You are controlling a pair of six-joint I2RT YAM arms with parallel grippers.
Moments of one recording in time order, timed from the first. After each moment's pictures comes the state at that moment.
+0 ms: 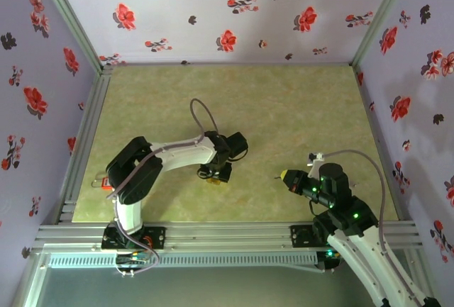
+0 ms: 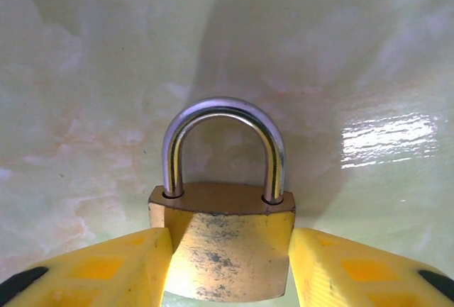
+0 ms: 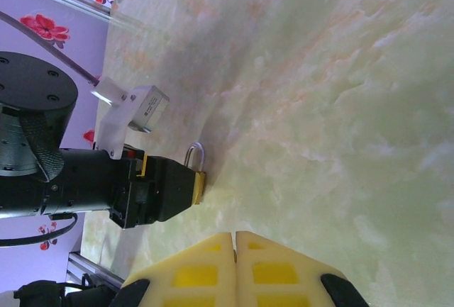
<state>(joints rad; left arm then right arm) -1.00 1.87 1.25 -0.93 -0.11 -0.70 0.47 0.23 0.38 -0.69 -0.30 0.89</state>
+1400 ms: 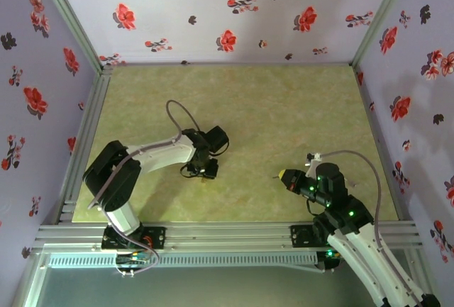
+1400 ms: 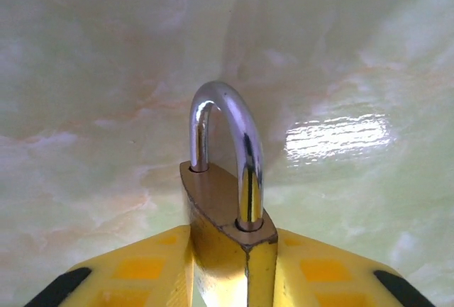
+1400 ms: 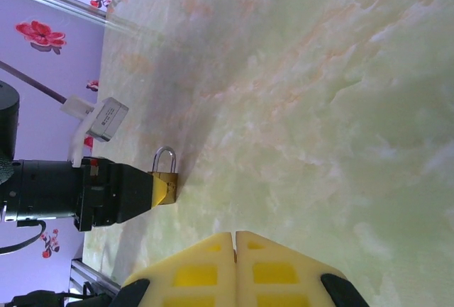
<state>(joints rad) -0.87 1.71 1.09 -0.87 -0.01 -0.66 0.47 0.25 0.33 -0.61 -0.30 0.92</state>
